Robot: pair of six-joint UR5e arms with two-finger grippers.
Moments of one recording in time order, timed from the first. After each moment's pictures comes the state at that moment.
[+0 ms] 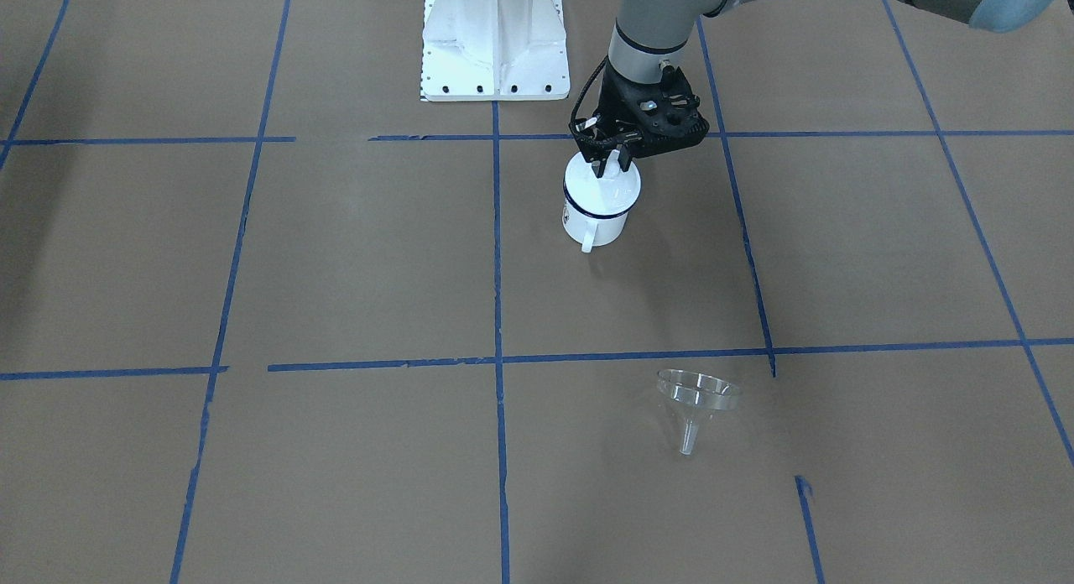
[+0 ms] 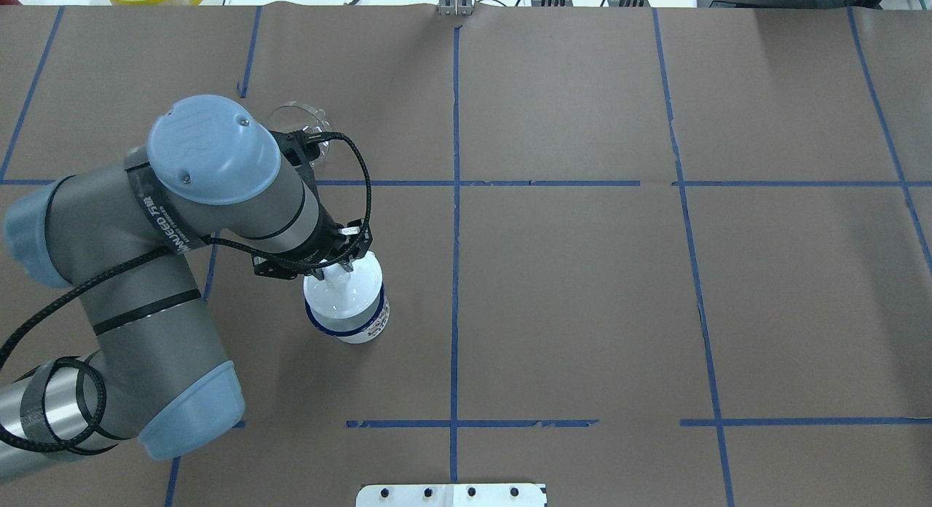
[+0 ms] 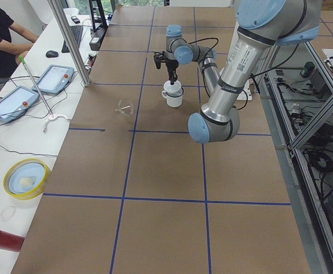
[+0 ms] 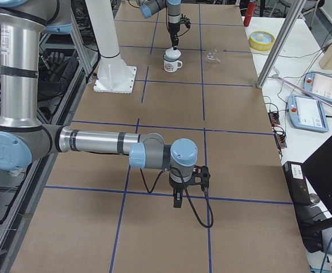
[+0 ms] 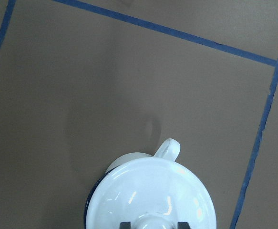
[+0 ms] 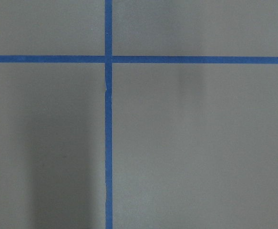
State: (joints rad) left arm -0.57 -2.14 -2.00 -1.37 -1.93 -1.47; right arm 1.57 -1.68 1.66 -1.57 2.29 0.01
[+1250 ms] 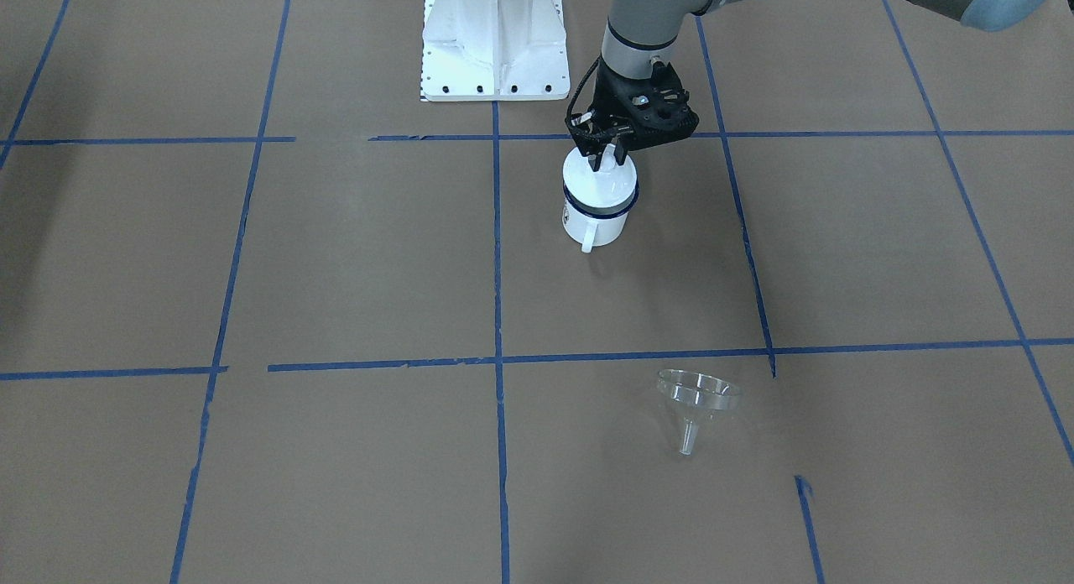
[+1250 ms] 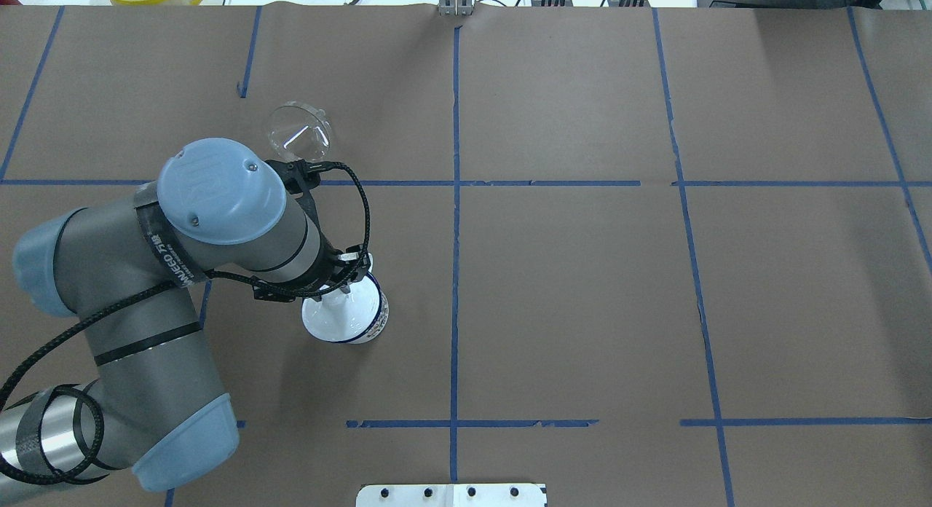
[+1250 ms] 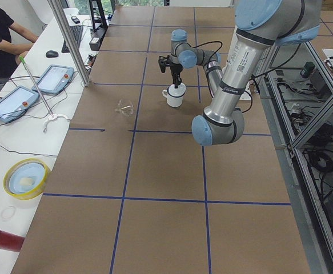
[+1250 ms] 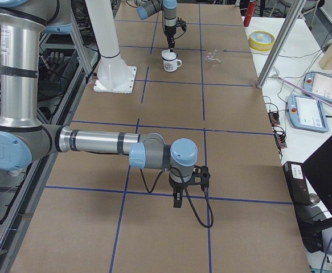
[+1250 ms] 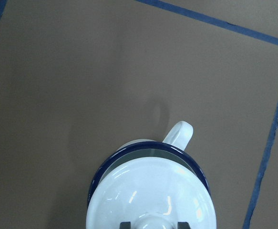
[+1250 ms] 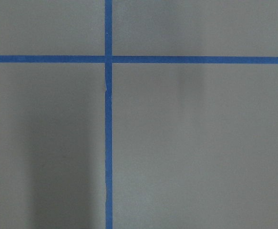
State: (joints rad) left arm -0.52 -2.10 -2.01 -1.37 -1.89 -1.49; right arm 1.57 -1.68 1.66 -1.57 2.29 0.01
